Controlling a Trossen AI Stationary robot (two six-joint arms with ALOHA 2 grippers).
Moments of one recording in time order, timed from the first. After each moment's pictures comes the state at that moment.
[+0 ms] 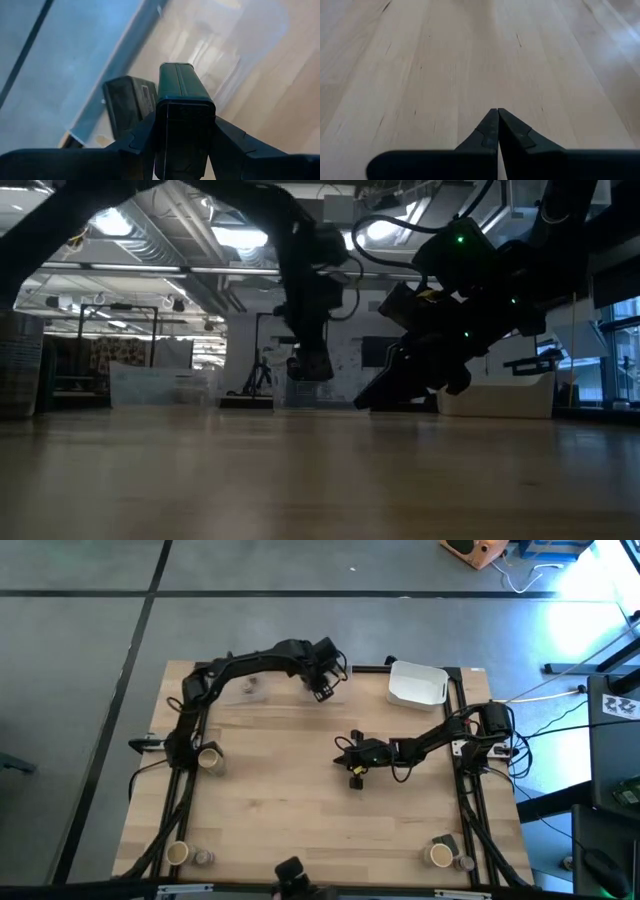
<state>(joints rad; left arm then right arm) 0.48 2.10 1.87 -0.94 -0.23 0.01 0.04 1.81 0.62 0.63 0.10 -0.04</state>
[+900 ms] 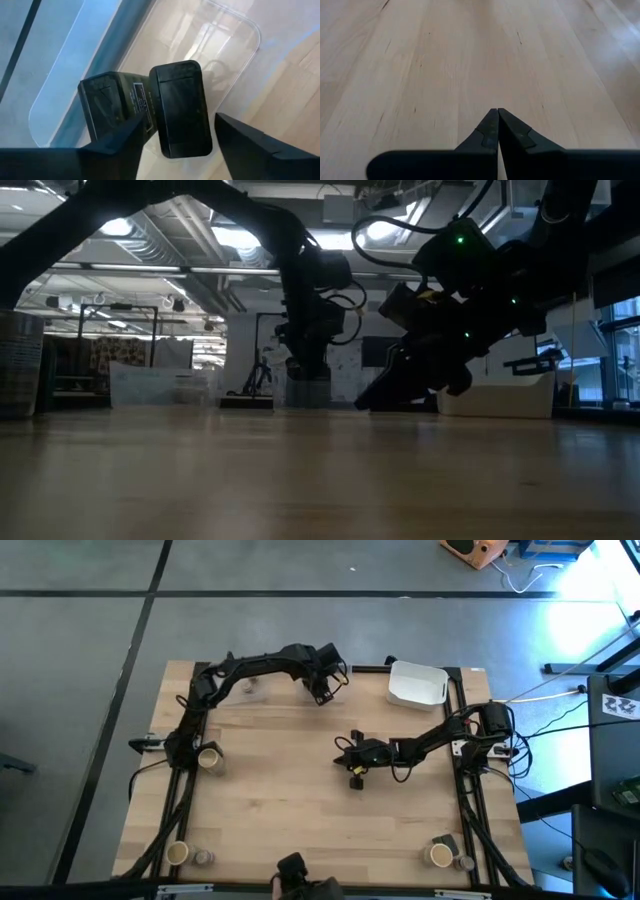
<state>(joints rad) 0.50 2.17 1.86 -0.90 -0.23 0.03 0.04 1.81 0.62 0.62 0.10 -0.04</state>
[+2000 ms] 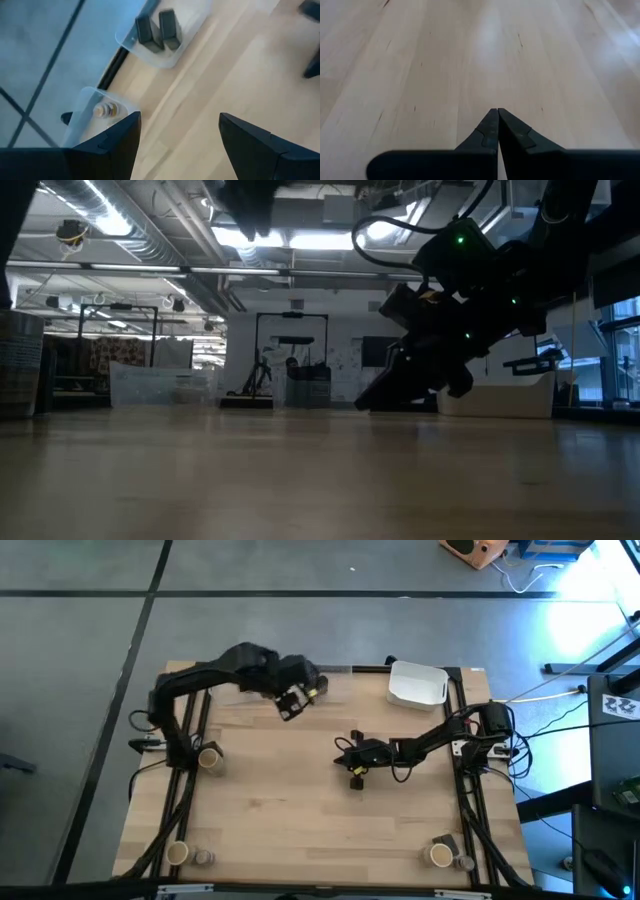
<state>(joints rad) 0.17 1.76 2.06 -1.57 -0.44 -0.33 0.05 1.81 0.62 0.62 0.10 -0.07</state>
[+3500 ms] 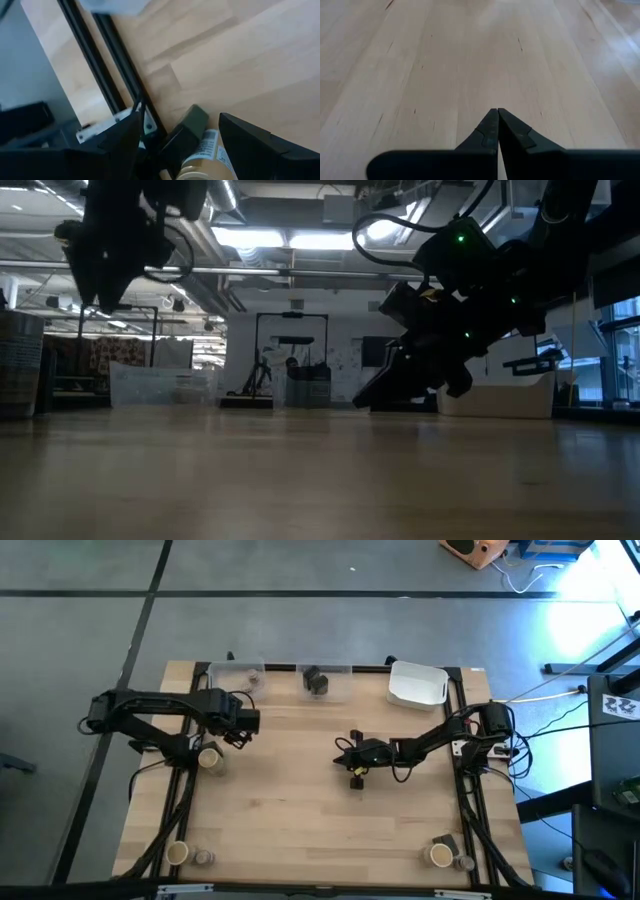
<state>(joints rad) 0.11 1.29 1.06 -1.56 -0.34 -0.99 0.05 1.81 0.62 0.64 0.10 -0.09</state>
